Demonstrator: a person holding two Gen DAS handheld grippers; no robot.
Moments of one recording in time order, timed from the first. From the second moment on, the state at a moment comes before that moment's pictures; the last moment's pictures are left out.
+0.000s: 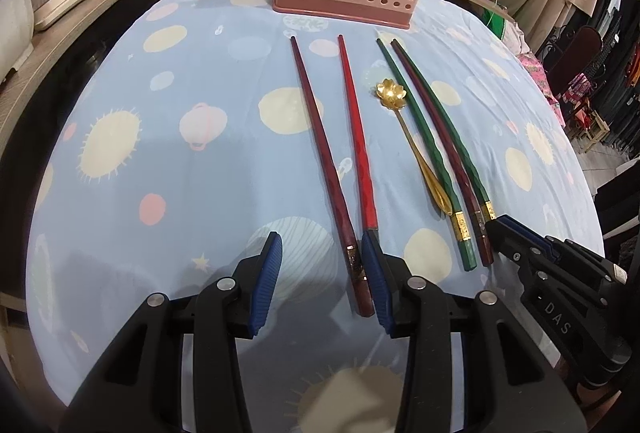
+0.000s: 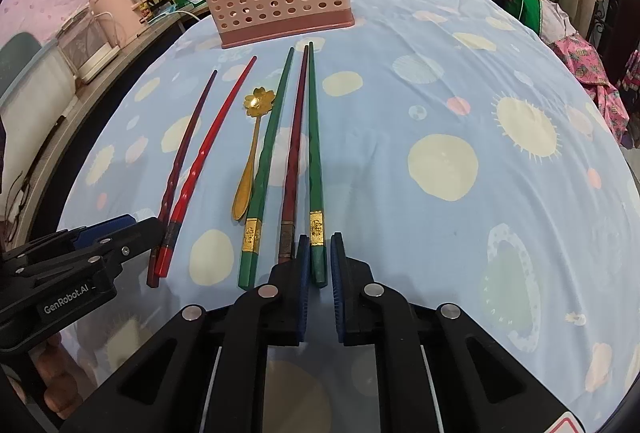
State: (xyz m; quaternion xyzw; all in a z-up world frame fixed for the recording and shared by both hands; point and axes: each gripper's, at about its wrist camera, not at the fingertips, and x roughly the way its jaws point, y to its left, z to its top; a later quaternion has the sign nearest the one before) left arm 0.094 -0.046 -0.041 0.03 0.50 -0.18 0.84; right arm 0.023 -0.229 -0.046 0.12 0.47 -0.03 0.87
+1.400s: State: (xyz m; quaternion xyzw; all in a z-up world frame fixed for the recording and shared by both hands) left arm 0.081 -0.023 0.000 -0.01 0.46 -0.20 0.86; right arm 0.012 -0.248 -0.011 0.17 0.42 -0.03 0.89
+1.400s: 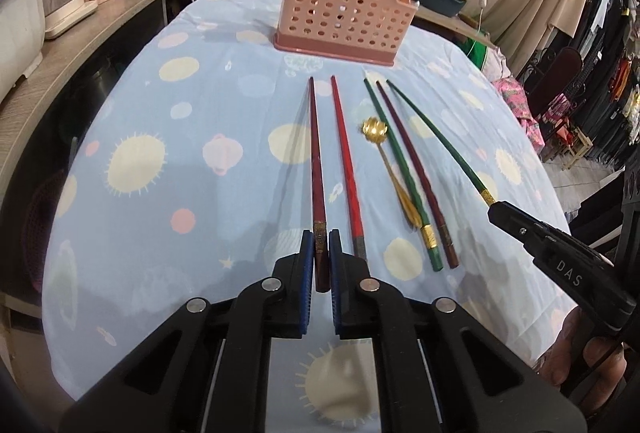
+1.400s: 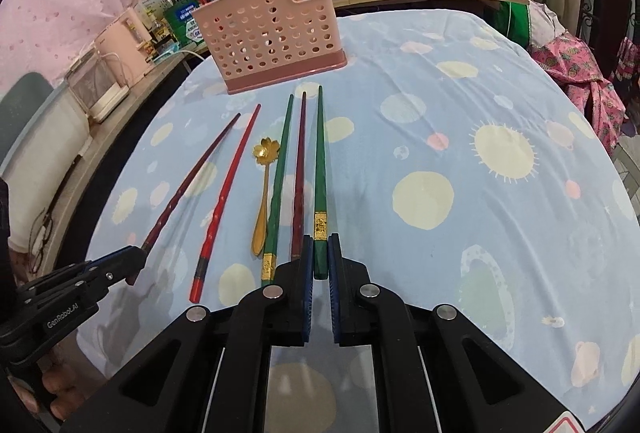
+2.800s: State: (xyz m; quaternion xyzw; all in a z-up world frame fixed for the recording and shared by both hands) left arm 0.173 -0.018 0.175 -0.07 0.27 -0.21 0.94; right arm 0.051 -0.310 0.149 0.22 0.21 -0.04 0.95
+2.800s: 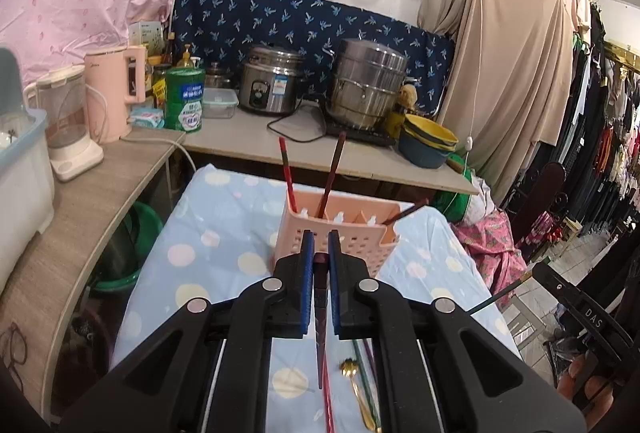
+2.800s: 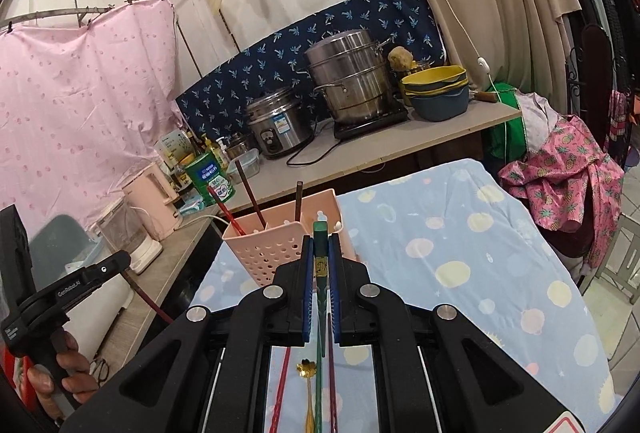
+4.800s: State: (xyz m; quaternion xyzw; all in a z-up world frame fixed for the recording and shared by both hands) left arm 0.305 -0.045 0.171 -0.10 0.20 -0.13 0.97; right arm 0.211 -0.325 0.134 0.27 0.20 -0.03 0.94
